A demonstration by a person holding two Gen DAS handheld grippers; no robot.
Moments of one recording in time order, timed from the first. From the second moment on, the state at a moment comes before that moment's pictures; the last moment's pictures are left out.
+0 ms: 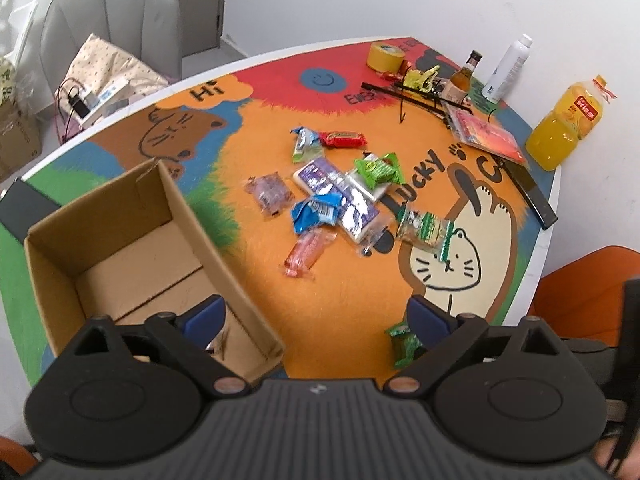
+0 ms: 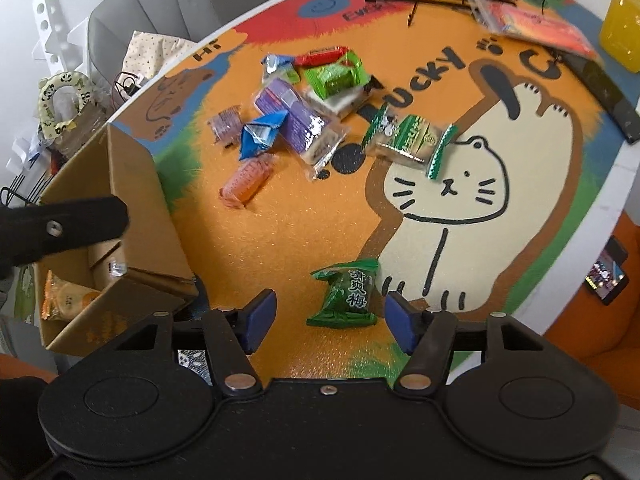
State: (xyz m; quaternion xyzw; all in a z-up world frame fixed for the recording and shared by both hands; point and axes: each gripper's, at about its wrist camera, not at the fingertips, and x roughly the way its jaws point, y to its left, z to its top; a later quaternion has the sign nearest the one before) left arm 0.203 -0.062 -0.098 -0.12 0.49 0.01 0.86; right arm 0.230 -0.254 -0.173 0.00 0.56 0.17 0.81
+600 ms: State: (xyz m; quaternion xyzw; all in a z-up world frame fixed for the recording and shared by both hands) left arm 0.285 -0.087 -0.141 -0.11 0.53 0.03 0.84; right arm 0.286 -0.280 -0.205 -0.02 0.59 0.20 0.78
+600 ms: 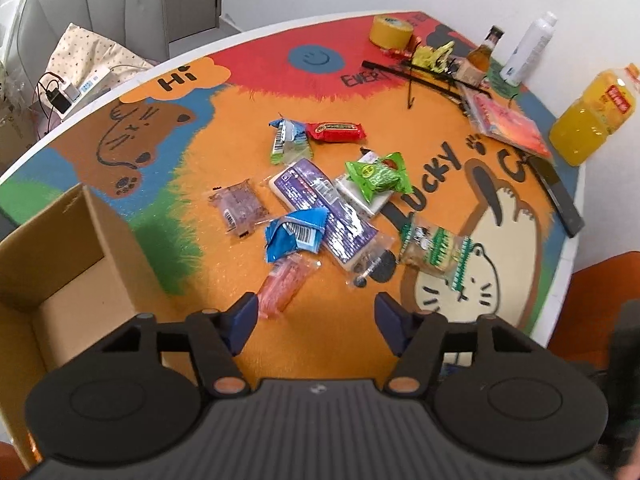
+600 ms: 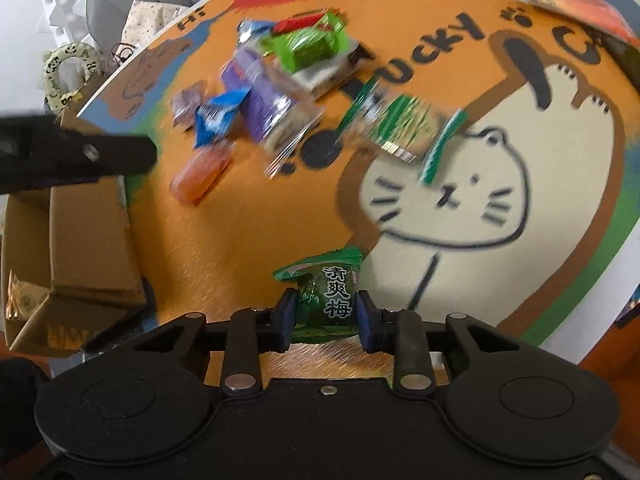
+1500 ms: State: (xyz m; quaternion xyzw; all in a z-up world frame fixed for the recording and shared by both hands) left arm 0.321 -0.085 -0.221 -0.16 0.58 0.14 0.79; right arm 0.347 -0.323 -0.176 -0.11 0.58 0.26 0.76
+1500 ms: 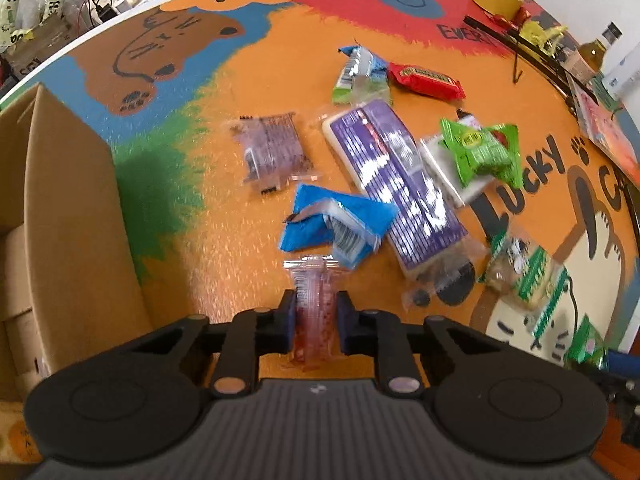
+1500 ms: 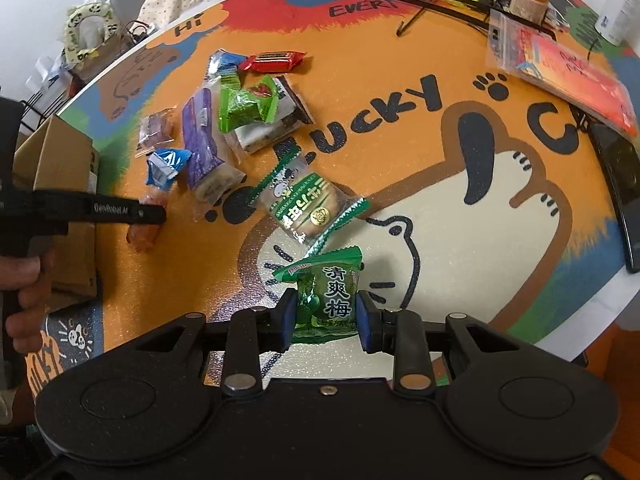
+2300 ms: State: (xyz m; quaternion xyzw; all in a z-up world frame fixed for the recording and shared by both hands) left arm 0.249 -0.071 -0.133 -0.20 0.51 0.11 0.83; right arm 0.305 -0.273 -0.124 -0.07 0.53 0.28 0.80
